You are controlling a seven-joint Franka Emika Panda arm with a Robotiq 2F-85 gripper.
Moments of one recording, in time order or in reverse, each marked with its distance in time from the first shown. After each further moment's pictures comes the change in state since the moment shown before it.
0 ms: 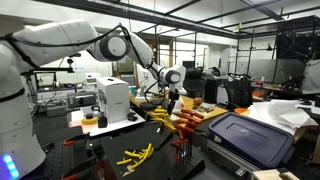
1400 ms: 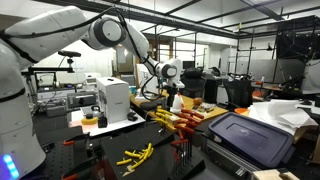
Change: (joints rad) arm 0.035 -0.165 -0.021 -0.217 -0.021 0.126 -0.019
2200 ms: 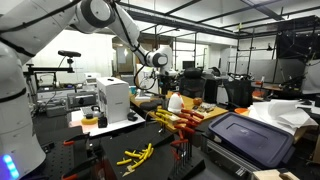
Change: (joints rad) arm 0.076 -0.231 0.001 -0.238 -0.001 0.150 -0.001
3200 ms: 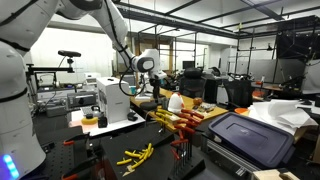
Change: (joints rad) arm 0.108 -0.208 -0.060 -0.453 0.032 0.365 -0.124
